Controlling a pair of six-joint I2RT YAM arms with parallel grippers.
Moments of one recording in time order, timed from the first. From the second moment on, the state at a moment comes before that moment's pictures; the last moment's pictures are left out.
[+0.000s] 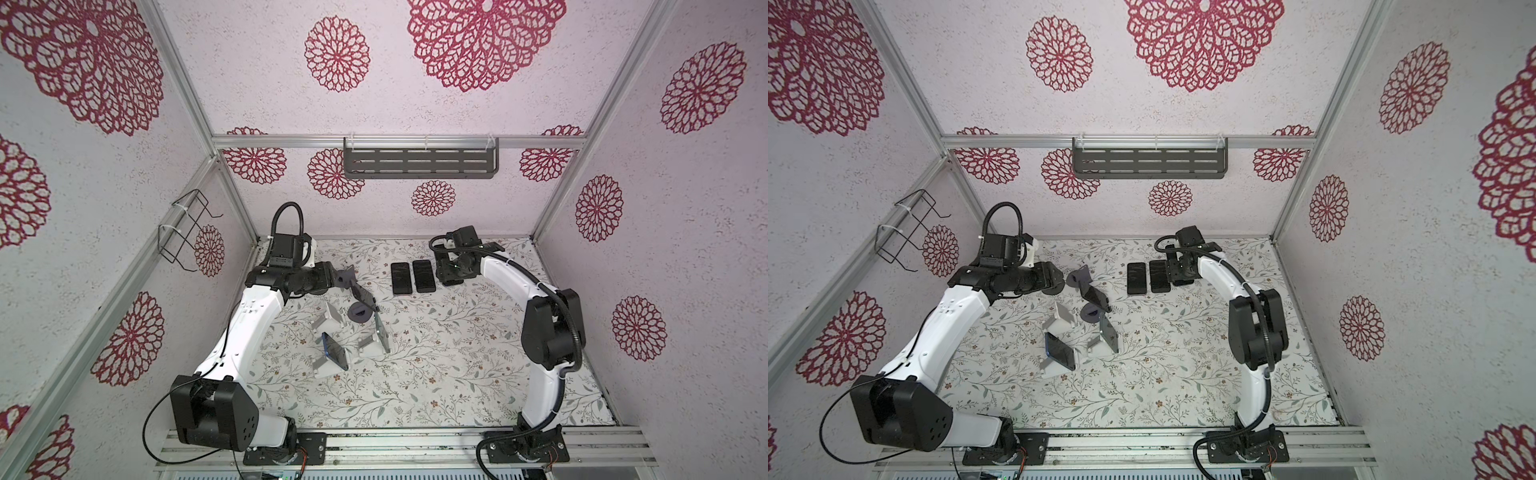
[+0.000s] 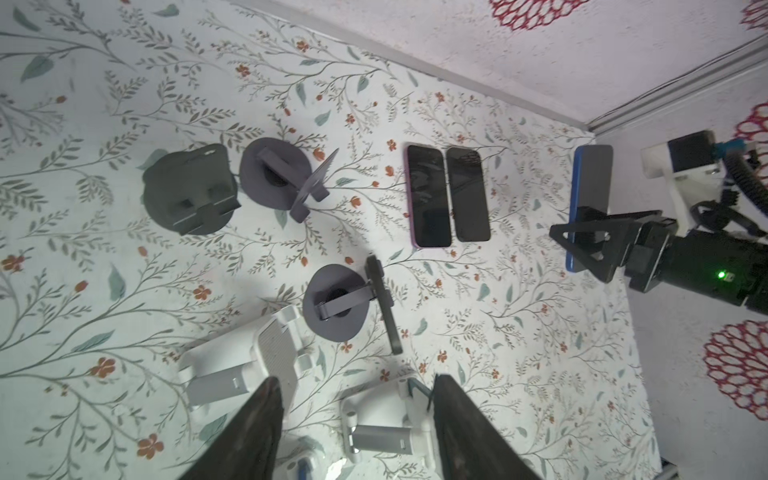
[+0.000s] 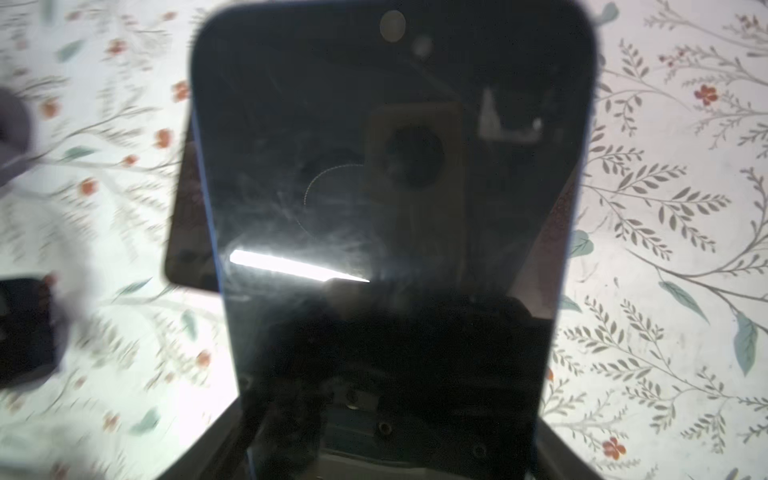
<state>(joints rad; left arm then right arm) -0.13 1.43 1.32 -0.75 0.24 -0.33 0.34 2.02 1.71 -0.72 0.03 0.15</state>
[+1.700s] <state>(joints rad) -0.07 1.40 1.31 -0.74 0.25 -0.32 0.26 2.40 2.01 -0.76 0.05 0.15</state>
